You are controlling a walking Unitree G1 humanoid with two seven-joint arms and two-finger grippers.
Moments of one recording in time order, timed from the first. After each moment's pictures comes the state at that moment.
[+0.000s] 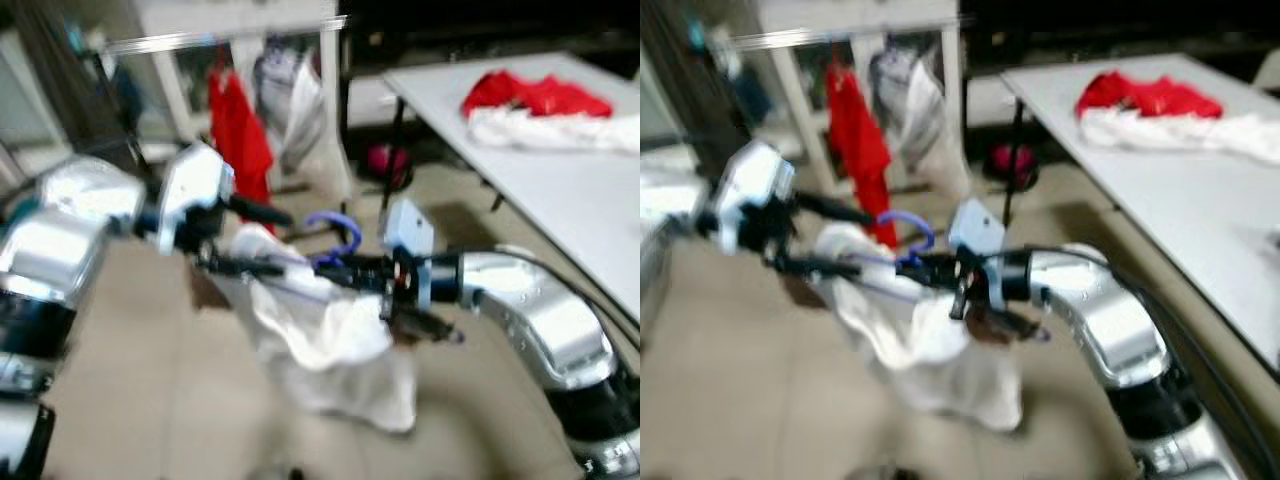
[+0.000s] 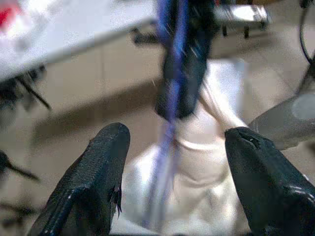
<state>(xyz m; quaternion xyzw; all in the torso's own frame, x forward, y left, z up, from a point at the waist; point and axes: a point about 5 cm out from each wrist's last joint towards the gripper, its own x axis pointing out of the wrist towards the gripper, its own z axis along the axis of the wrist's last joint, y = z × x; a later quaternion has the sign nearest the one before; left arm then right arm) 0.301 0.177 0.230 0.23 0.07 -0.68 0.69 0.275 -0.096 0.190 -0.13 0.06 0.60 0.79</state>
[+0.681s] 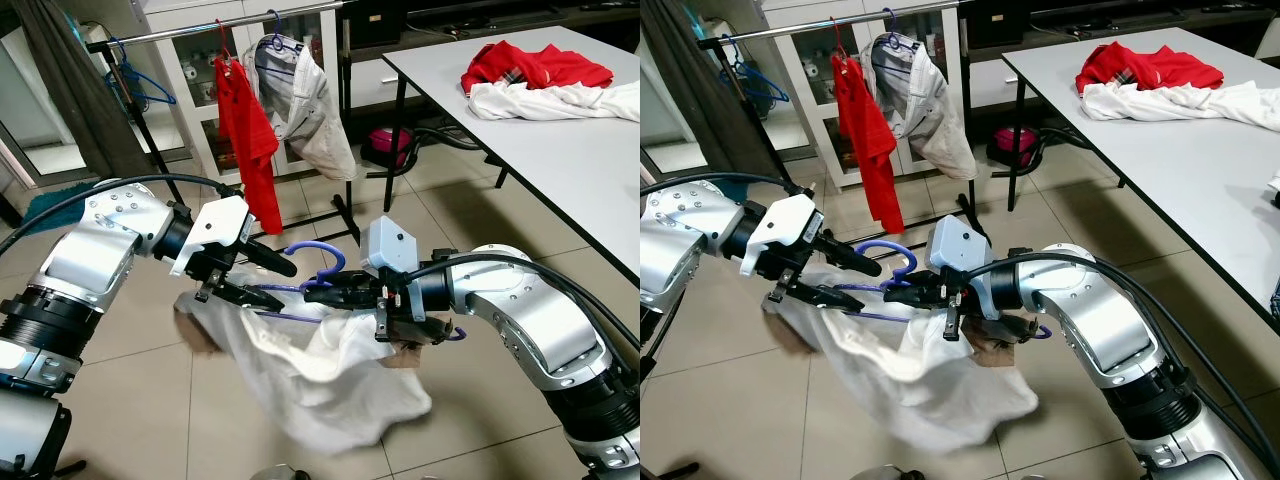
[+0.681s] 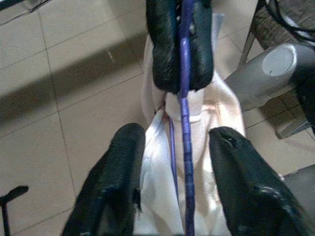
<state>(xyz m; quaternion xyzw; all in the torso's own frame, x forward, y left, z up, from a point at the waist) 0.306 0.171 0.204 0.27 0.12 -0.72 0.63 0.265 -0.084 0.185 -0.16 0.08 0.65 0.74</state>
